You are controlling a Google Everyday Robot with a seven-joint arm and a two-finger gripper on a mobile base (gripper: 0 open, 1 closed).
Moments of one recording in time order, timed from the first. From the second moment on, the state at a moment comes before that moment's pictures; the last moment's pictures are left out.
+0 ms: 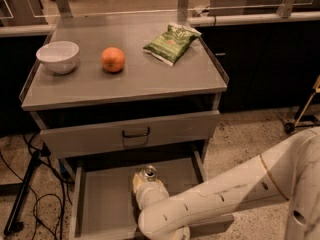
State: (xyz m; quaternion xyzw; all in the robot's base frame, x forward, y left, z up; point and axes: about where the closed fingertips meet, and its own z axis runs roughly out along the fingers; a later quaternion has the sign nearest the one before) arm 0.505 0.045 0.514 0.10 0.88 0.19 0.42
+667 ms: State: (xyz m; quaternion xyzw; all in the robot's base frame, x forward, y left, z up) arm 0.519 0.036 0.506 0.13 0.87 0.17 0.44
